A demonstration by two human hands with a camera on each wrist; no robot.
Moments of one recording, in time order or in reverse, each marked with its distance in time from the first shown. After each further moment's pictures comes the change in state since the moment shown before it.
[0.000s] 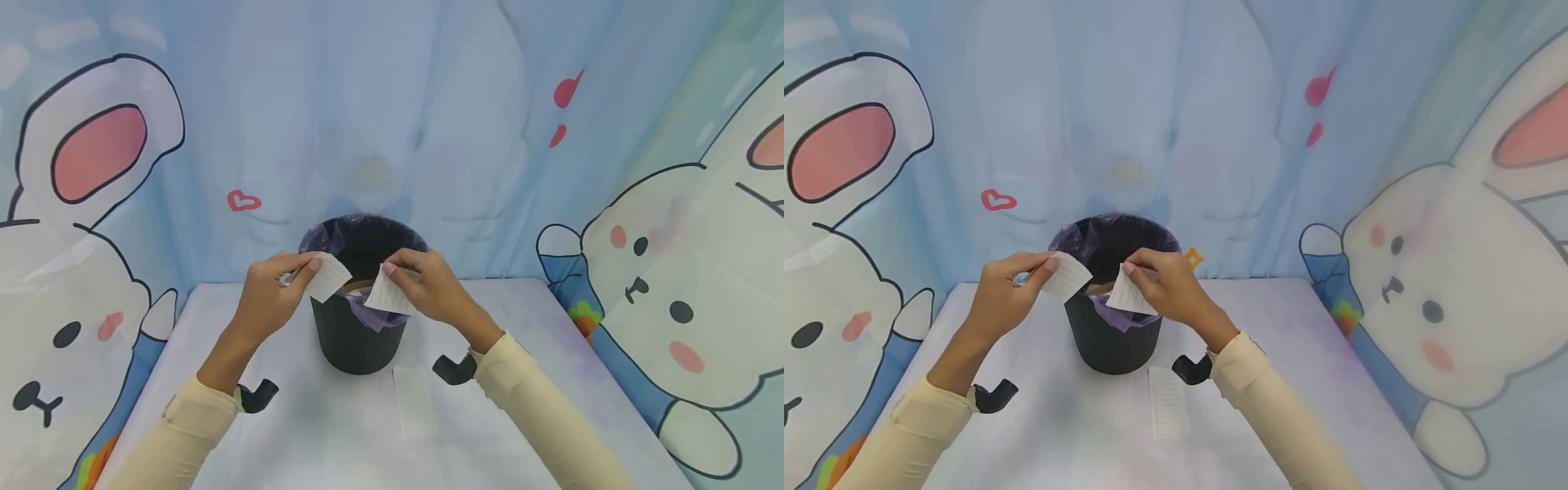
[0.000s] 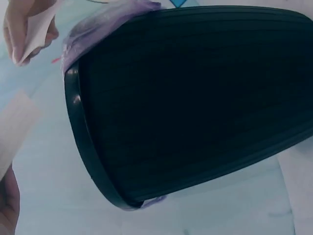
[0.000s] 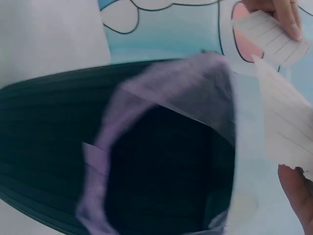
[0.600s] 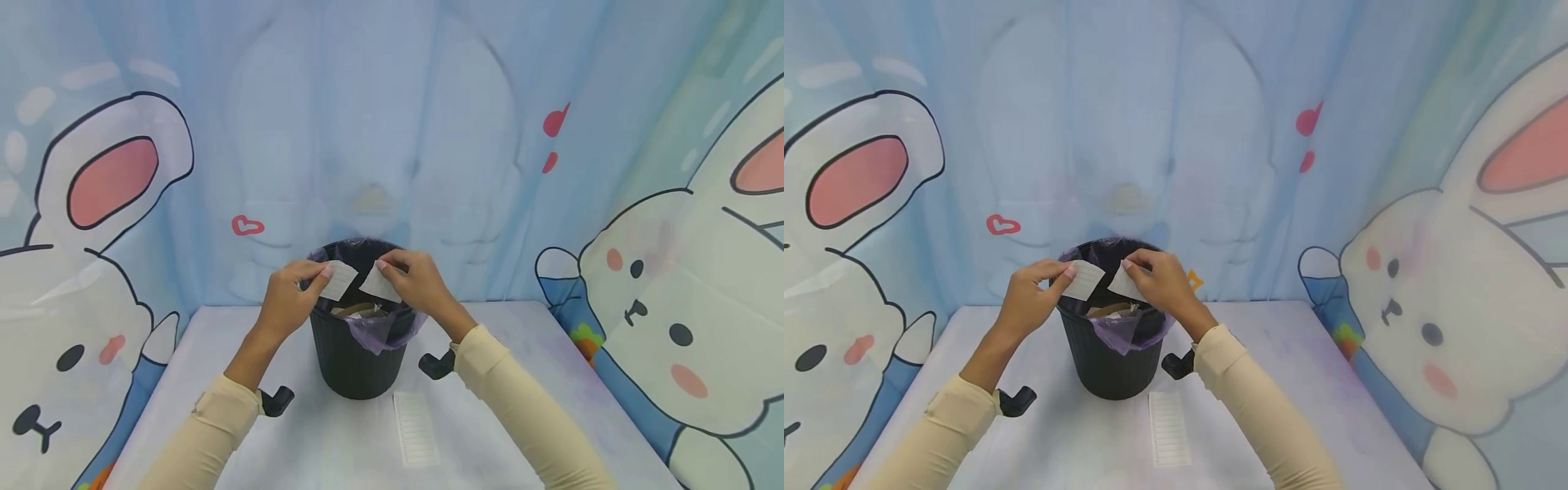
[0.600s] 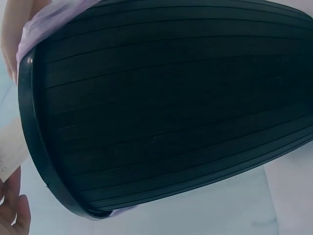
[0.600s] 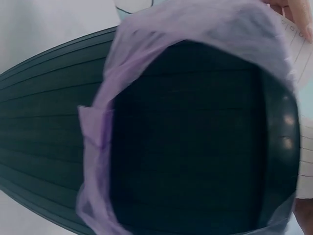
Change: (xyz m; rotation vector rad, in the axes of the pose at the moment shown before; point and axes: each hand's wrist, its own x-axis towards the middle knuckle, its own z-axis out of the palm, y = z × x) left_hand 0.021 -0.027 0.029 -0.010 -0.010 -0.124; right_hand 0.036 0.035 0.012 0.008 0.056 0.180
